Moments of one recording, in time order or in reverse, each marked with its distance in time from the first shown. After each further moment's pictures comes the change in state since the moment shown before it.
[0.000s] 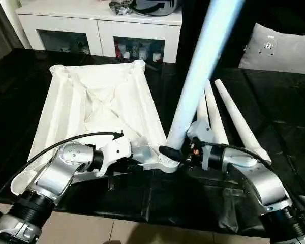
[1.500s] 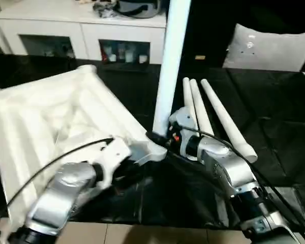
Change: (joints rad) left arm 0.240 -0.154 0.100 -0.446 0.060 0.518 0.377; right arm -0.174 0.207 -0.023 0.258 -0.048 0.016 -0.201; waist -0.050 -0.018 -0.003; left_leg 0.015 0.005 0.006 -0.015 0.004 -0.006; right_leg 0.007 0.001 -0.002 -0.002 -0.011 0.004
